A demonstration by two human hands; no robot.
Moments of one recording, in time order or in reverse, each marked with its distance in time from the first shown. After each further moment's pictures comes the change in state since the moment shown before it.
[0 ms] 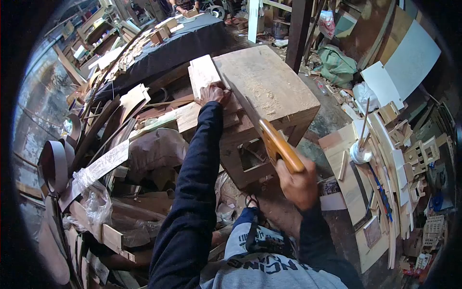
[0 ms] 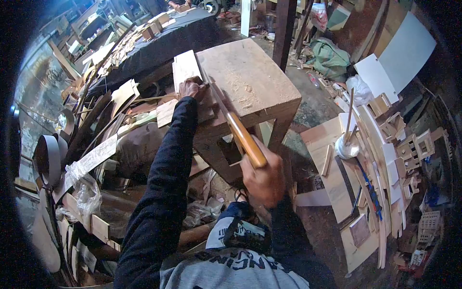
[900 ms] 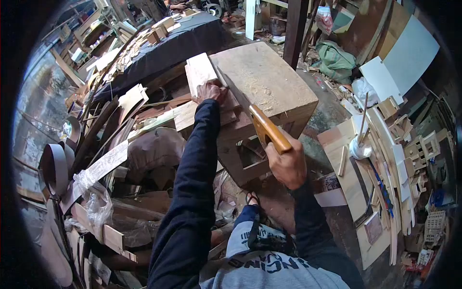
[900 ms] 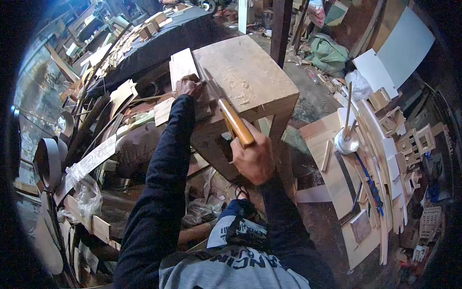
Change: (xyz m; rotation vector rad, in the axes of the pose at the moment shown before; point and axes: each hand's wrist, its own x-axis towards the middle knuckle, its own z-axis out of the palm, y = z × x) left_hand 0.001 -0.009 0.014 0.071 0.213 0.142; right_hand 0.029 0.017 0.017 0.092 -0.019 0.020
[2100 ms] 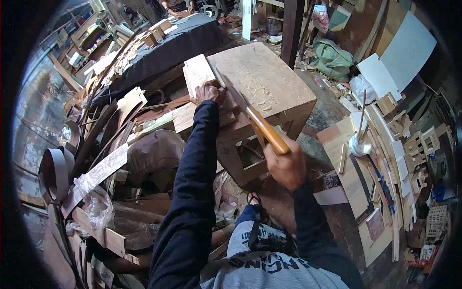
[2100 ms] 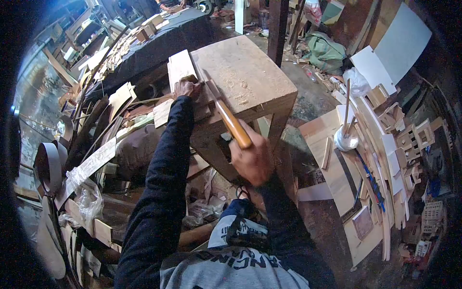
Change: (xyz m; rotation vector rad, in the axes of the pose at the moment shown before) left_hand -0.007 0.014 -0.024 0.087 -0.052 0.051; right_hand 0.001 0.010 0.009 -0.137 0.042 -0.103
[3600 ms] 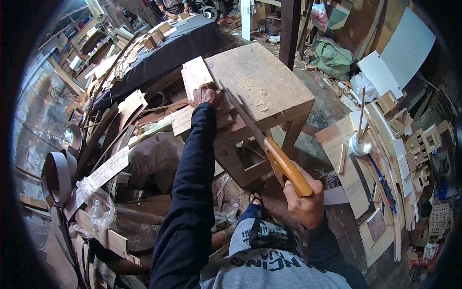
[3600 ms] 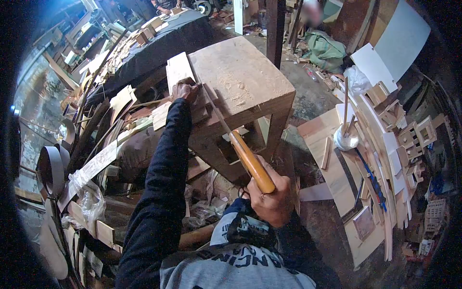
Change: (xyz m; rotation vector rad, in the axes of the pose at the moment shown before) left_hand 0.009 -0.004 0.002 -0.096 -0.258 -0.167; right_hand -0.067 -0.020 -0.046 0.096 0.046 0.062
